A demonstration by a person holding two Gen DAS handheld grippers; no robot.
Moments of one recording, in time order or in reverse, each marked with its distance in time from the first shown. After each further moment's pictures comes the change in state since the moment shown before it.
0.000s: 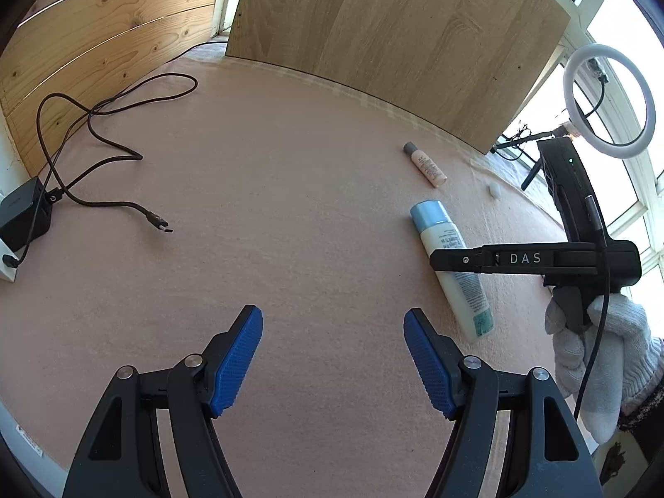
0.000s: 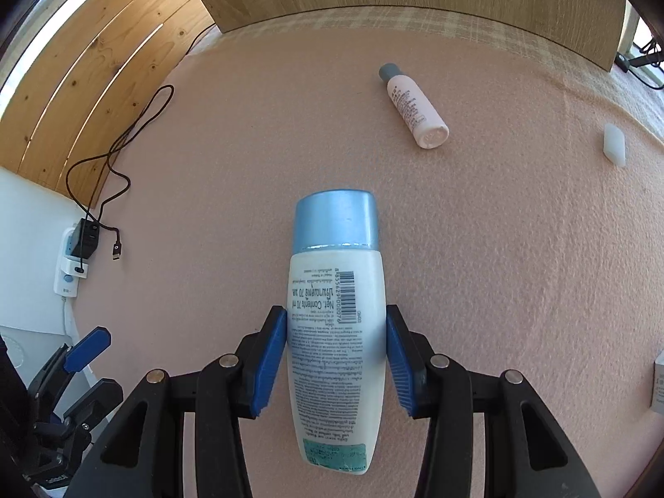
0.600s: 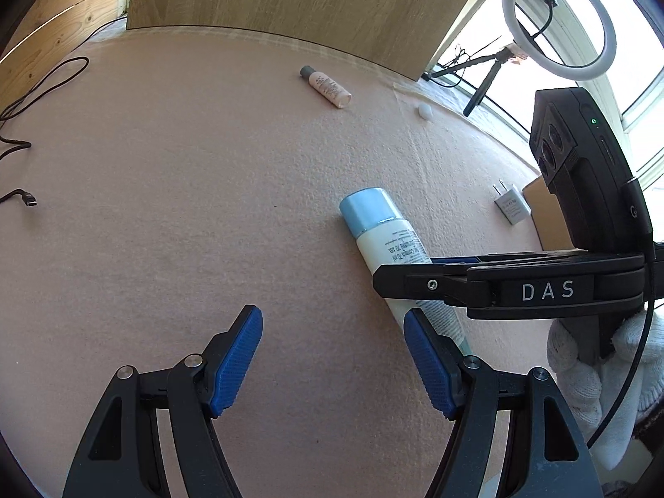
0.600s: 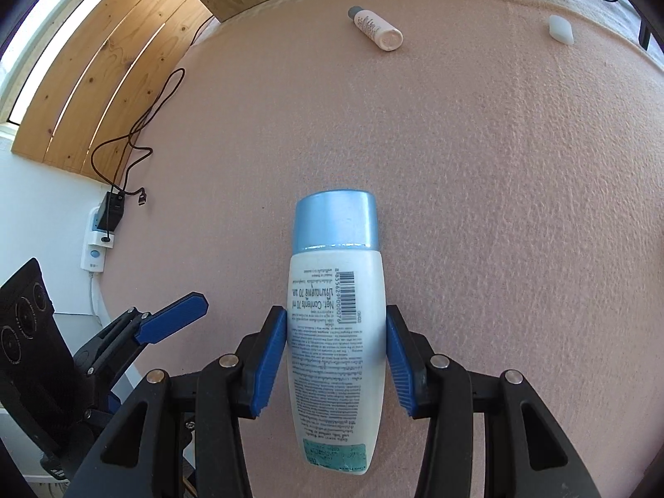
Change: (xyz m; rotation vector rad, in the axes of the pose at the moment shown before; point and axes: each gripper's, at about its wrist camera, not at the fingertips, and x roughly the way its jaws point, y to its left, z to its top) left arm 0.047 -0.077 -0.033 0.139 0.153 -0.144; right arm -0.016 -0.014 -0.068 0.087 0.044 0.100
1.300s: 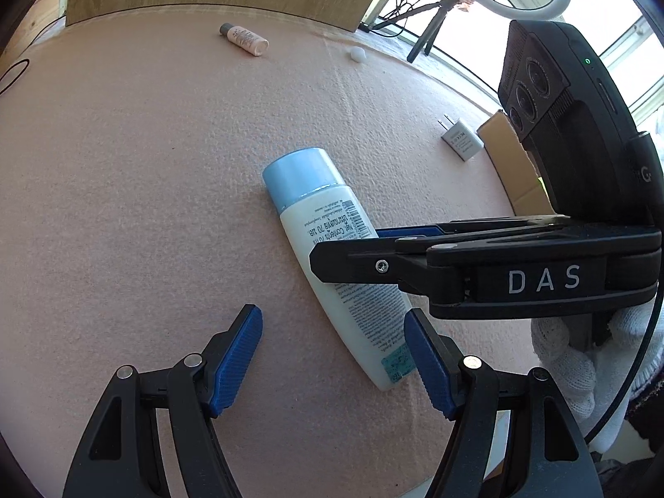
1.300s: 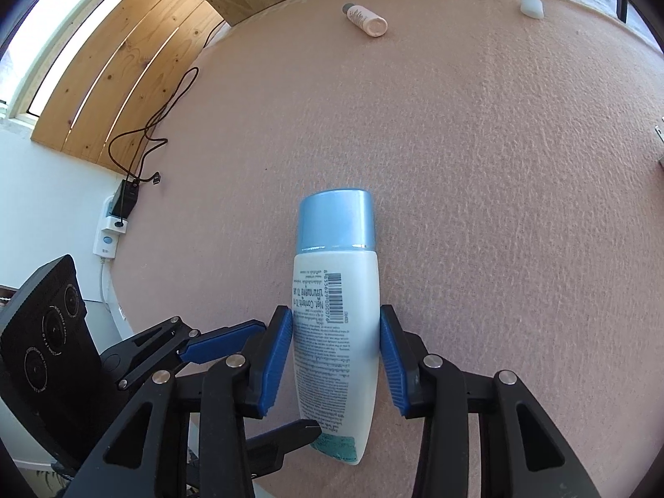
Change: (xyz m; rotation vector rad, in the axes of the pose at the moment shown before) left arm 0.015 -0.040 -0.036 0.108 0.101 -0.110; right arm -0.012 -0.012 -0.040 -0.008 -0.039 0.046
